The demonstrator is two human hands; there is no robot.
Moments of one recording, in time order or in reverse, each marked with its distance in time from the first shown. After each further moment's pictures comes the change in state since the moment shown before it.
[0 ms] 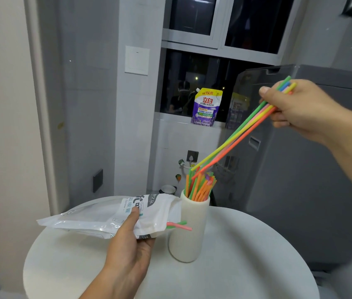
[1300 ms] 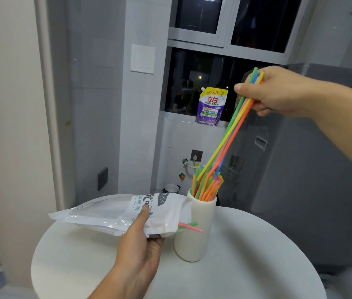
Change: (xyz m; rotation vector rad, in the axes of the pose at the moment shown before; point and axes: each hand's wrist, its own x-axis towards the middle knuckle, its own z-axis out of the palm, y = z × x) left_hand -0.001 -0.004 0.001 0.023 0.001 -0.024; right_hand 0.037 -0.028 0.029 -0.286 -0.285 0.009
